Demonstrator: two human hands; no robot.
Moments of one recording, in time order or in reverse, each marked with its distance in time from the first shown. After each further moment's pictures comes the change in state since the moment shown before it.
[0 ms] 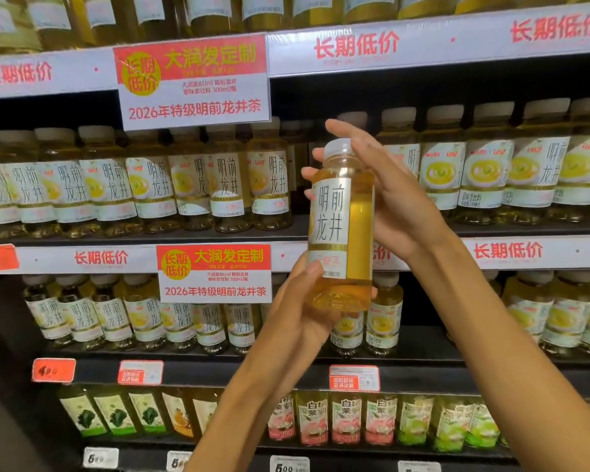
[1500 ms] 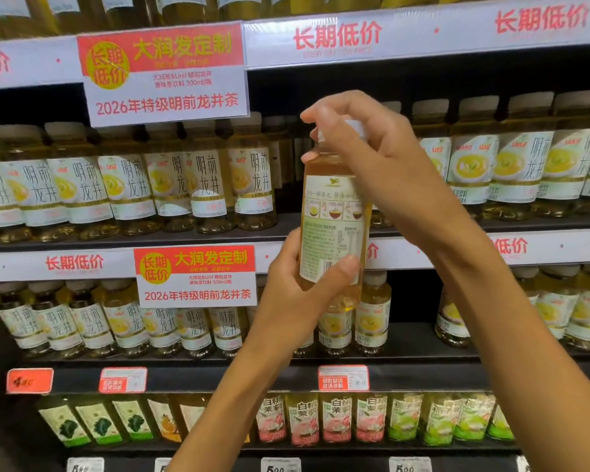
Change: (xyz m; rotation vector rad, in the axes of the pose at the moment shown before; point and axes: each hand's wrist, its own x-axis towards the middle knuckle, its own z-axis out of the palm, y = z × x) left_hand 0.021 0.004 0.011 0.444 0.083 0.142; right_hand -0.005 -0.033 0.019 -0.808 0.112 -0.277
